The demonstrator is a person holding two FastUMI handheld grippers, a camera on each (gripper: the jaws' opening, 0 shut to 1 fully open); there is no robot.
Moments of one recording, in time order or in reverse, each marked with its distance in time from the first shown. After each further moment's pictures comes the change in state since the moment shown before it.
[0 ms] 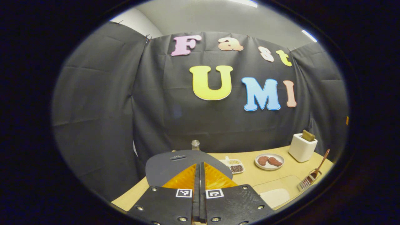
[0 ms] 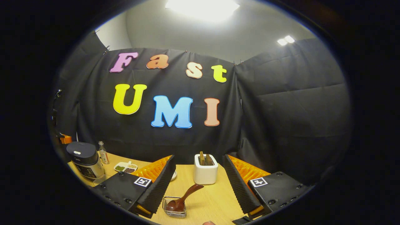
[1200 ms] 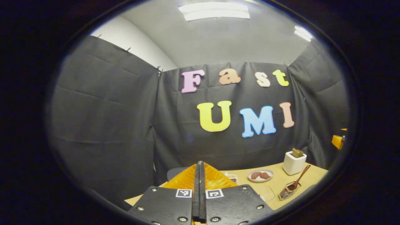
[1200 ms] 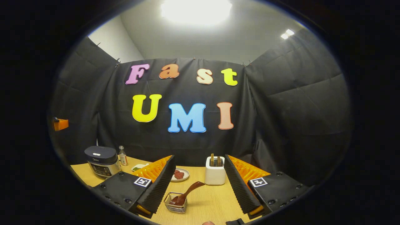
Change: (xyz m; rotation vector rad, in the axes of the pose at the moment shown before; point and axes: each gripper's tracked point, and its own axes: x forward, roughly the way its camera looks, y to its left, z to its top) left arm -0.246 -0.063 0.116 0.036 -0.260 0.149; right arm -0.034 -0.040 0.003 0.069 -0.053 0.226
